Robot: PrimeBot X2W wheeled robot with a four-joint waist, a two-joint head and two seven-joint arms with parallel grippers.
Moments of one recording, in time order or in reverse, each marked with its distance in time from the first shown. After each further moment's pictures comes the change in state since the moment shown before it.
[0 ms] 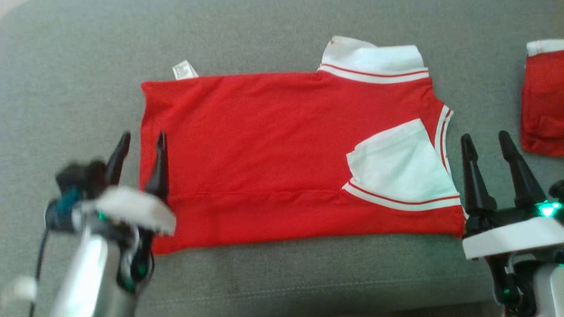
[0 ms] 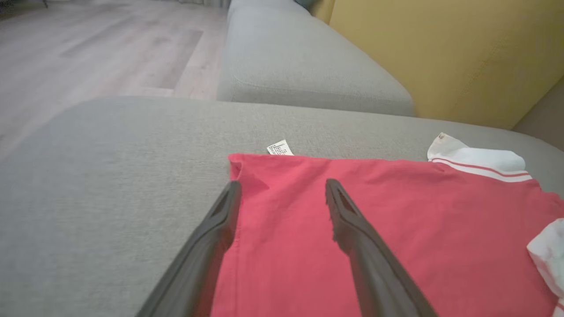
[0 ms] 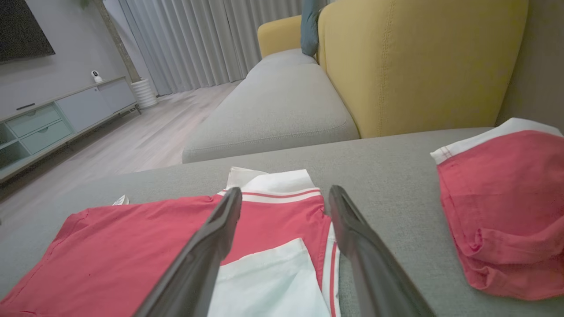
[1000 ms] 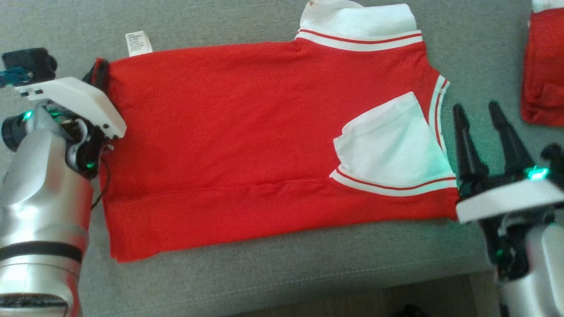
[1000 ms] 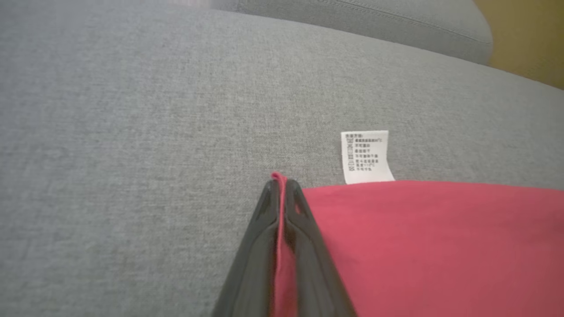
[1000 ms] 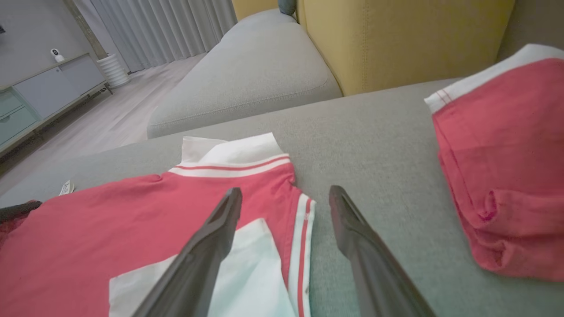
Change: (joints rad) left arm -0.648 0.057 0.015 0.814 -0.132 -0.180 0.102; right arm -0.163 -0.021 0.037 0.154 0.056 0.000 -0.019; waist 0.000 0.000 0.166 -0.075
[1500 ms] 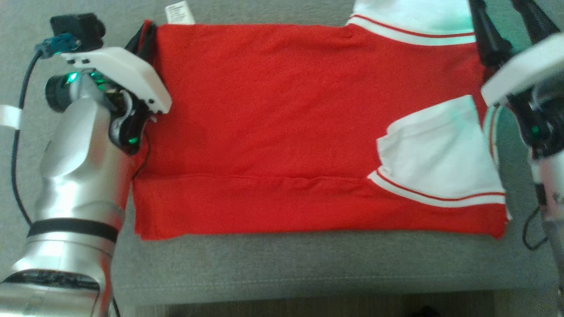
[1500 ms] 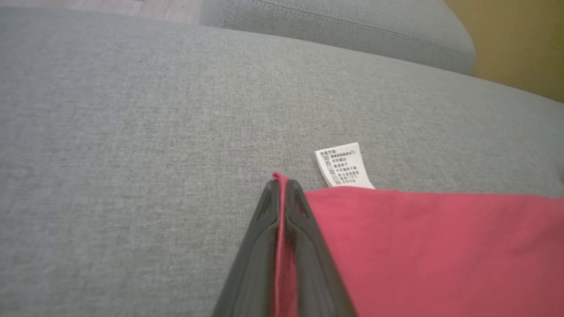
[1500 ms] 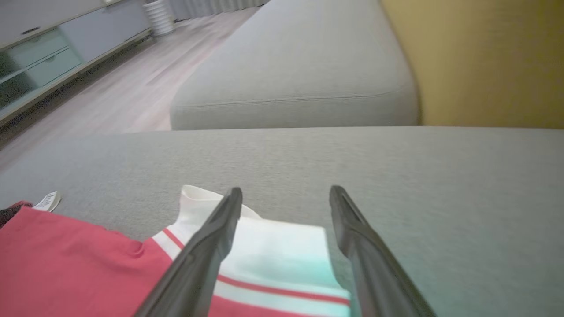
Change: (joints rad) left arm -0.085 -0.103 -0.079 -0.025 0.022 -0.009 -0.054; right arm -0.538 -0.210 0.164 0.328 0.139 0.000 0.184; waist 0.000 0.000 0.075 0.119
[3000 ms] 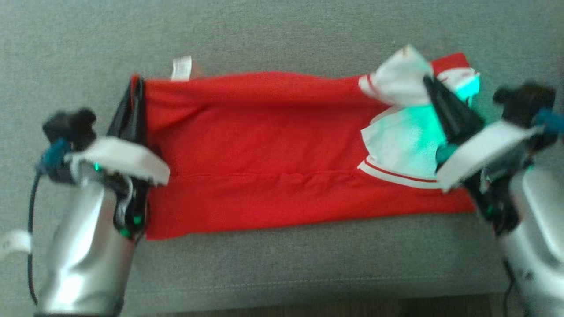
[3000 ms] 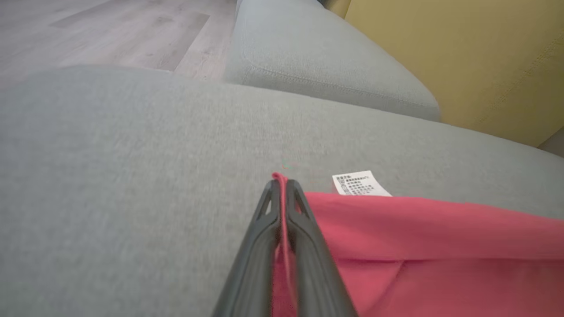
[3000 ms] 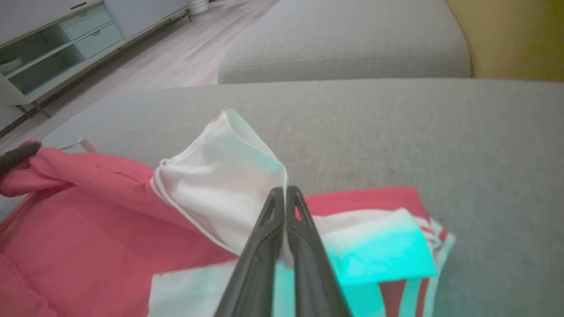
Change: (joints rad) left arm 0.368 0.057 -0.006 -0.355 -0.033 0.075 -0.239; right arm 0.227 -0.015 0.143 -0.092 0.005 0.000 -0.089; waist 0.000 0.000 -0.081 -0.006
